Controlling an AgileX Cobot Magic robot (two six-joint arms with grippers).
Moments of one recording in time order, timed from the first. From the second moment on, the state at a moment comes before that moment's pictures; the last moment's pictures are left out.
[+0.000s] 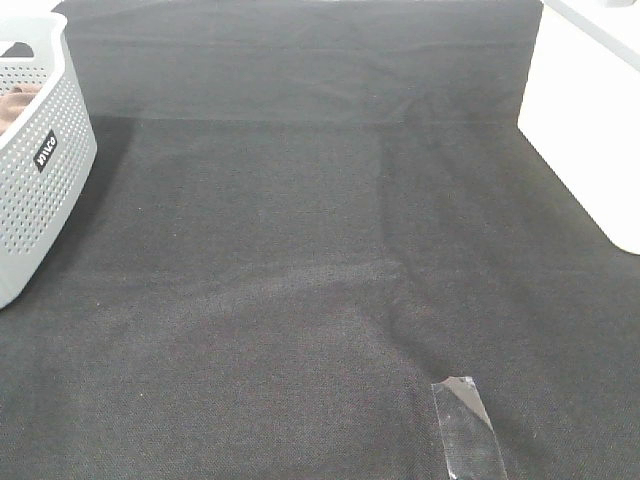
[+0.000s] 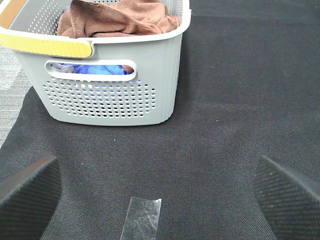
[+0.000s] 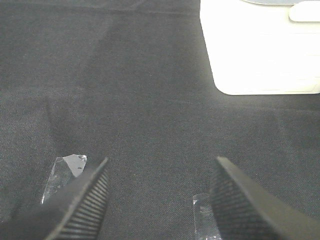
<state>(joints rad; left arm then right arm) 0.07 0.00 -0.50 0.00 1.05 -0.01 0.08 0.00 -0.50 -0.03 1.05 -0.01</state>
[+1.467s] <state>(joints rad) 0.07 0.00 -0.50 0.00 1.05 -0.01 0.08 0.00 -0.50 -0.03 1.05 -0.01</state>
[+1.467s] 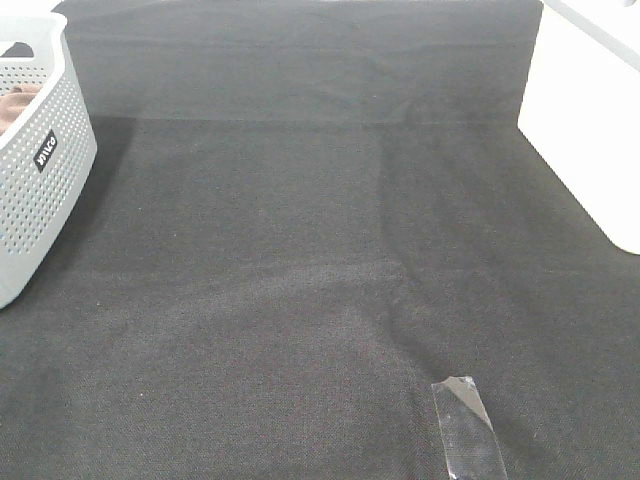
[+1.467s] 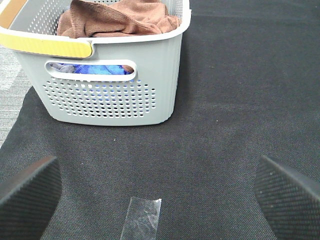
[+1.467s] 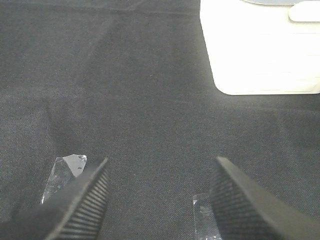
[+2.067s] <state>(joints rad) 0.07 0.00 -0.50 0.00 1.05 -0.01 0.08 0.00 -0.50 -0.03 1.05 -0.01</state>
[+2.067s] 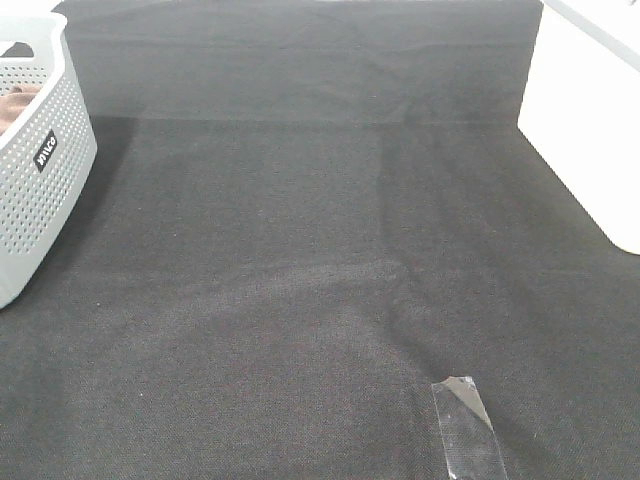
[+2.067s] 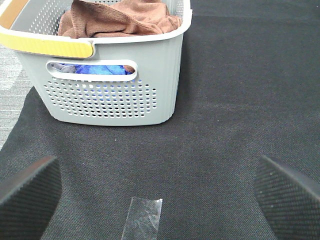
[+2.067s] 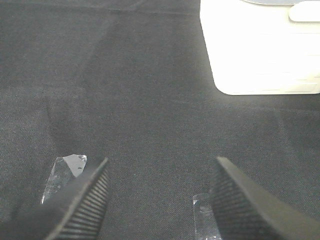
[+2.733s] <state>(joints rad) 0.07 0.10 -0.55 -0.01 1.05 0.14 0.08 0.00 -0.50 -0.03 1.05 -0.01</state>
